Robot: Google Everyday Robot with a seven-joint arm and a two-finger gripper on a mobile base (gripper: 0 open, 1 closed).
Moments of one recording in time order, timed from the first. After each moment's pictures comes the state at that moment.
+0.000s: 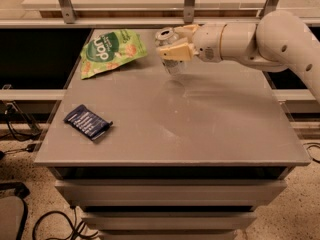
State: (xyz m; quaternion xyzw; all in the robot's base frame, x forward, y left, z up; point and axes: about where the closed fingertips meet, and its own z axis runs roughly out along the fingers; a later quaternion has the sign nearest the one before) arm 0.672 -0.037 0.944 -0.46 0.63 0.25 0.58
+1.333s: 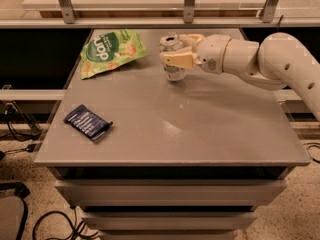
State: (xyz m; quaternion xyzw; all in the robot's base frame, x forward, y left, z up) arm 0.669 -0.050 0.928 -0.42 0.62 0.28 0.61
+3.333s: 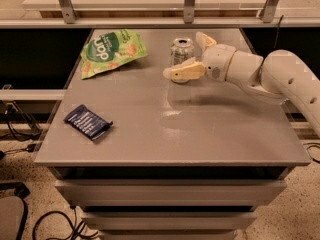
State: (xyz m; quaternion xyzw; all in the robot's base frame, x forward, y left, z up) arm 0.669 -0.064 0.918 -0.37 0.60 0.31 0.63
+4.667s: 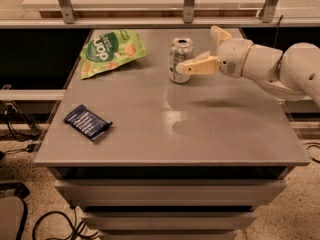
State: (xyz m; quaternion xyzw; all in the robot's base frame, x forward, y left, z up) arm 0.664 -0.099 0.935 -0.37 0.62 0.28 0.64
